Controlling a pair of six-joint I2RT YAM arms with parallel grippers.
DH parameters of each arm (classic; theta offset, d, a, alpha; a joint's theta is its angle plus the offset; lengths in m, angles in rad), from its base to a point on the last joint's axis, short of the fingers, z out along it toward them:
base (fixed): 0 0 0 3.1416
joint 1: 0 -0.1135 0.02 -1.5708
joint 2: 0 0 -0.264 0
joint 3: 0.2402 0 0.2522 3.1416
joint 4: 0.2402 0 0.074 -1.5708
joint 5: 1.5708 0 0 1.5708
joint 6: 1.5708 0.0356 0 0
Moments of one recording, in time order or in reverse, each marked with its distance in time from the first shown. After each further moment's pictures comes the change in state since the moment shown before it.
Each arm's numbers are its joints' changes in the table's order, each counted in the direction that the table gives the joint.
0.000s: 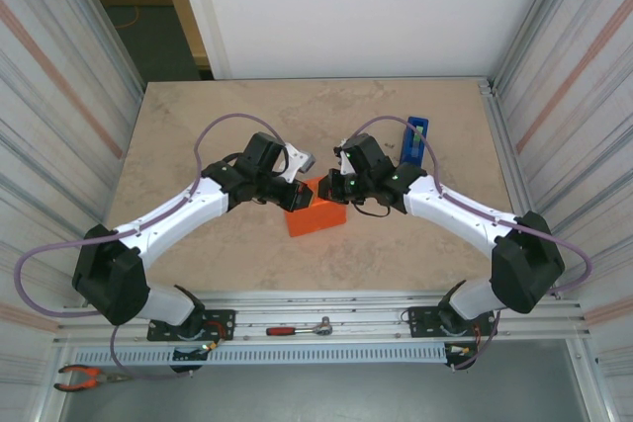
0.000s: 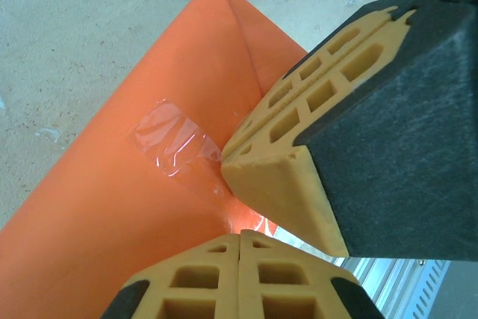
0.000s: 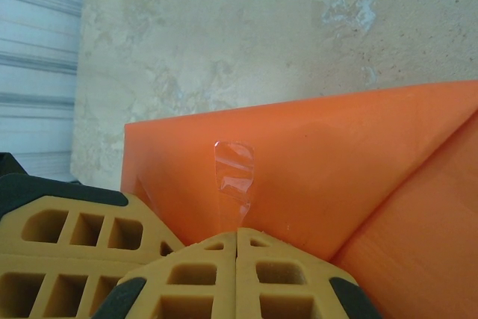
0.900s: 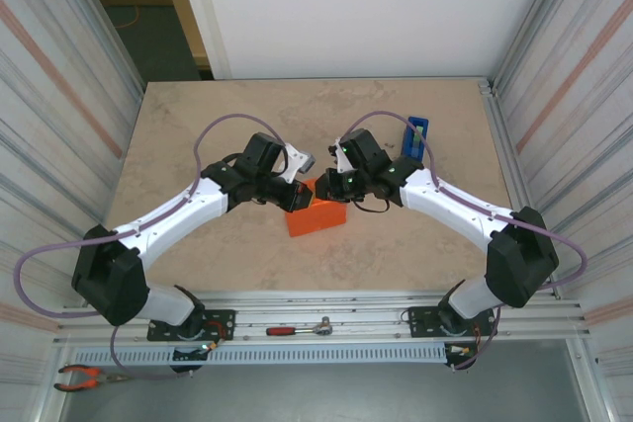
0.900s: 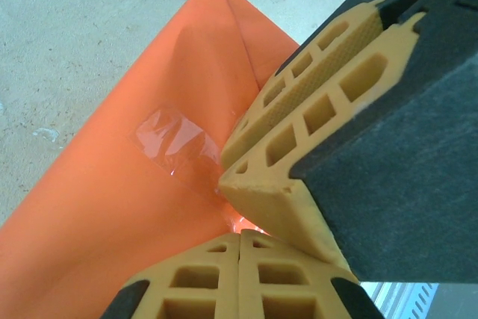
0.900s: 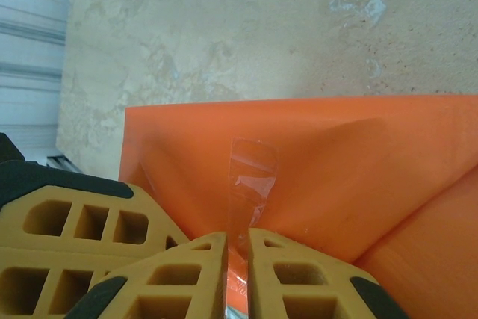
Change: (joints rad) left arm 0.000 0.003 -0.005 -0.001 0.006 0.005; right arm 0.006 -0.038 0.071 0.090 -0.038 -0.098
